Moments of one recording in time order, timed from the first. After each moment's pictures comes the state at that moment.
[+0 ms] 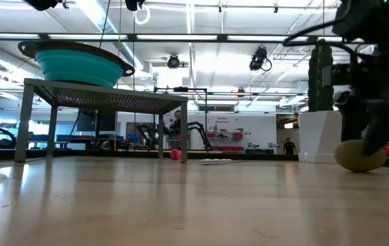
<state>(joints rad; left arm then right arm) -0.13 1.16 0.66 0.89 -0.35 0.06 0.31 1.20 0.56 -0.68 0.31 0.41</state>
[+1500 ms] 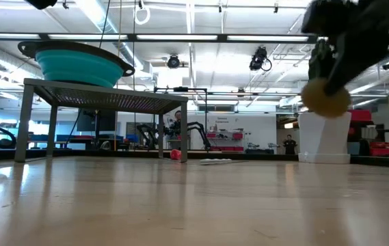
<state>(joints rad) -0.20 1.22 0.67 0.95 -0.41 0.44 0.32 1.17 0.76 -0.60 0.22 0.33</state>
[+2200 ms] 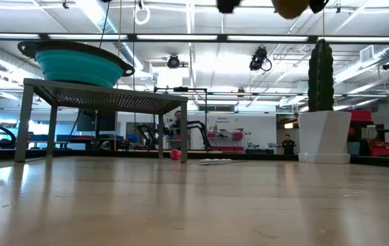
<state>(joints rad) -0.29 1.84 1.17 0.84 -0.43 1.16 0.32 0.95 0.96 -0.48 0.39 0.14</state>
